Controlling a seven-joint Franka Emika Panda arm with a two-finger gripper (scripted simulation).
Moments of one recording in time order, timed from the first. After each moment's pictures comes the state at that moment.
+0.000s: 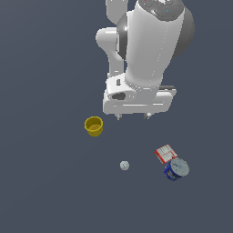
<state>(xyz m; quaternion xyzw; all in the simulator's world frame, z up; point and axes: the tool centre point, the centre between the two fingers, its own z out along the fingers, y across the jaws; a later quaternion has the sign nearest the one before) 0.048 0.058 0.285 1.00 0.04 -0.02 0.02</state>
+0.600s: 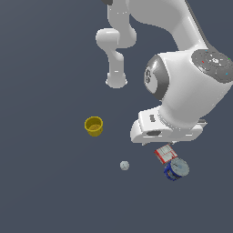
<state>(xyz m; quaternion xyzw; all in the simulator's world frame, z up) 0.117 0.143 0.227 1.00 0.03 -0.01 0.01</state>
